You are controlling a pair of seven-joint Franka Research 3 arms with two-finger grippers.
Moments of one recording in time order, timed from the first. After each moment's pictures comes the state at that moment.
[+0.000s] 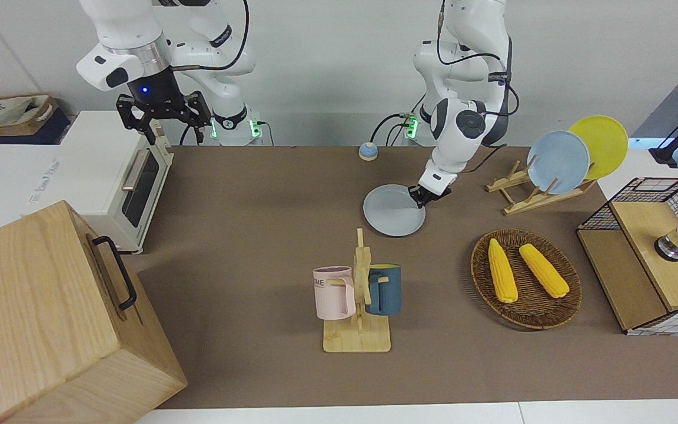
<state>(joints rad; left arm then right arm) -0.35 -0.02 0.03 -2.44 -0.18 2.37 -0.31 0.04 0.01 0.05 -1.47 -0.01 1.49 0.03</state>
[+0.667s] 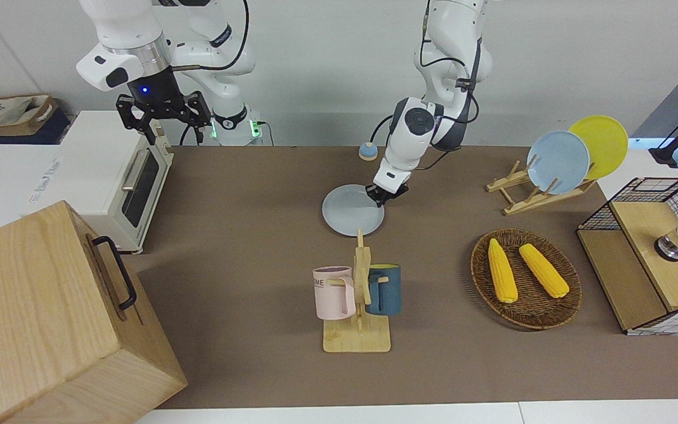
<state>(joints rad) -0.41 0.08 -0.13 -2.34 -0.23 2.42 -0.57 0.04 0.01 0.05 -1.47 -0.01 1.49 0.03</state>
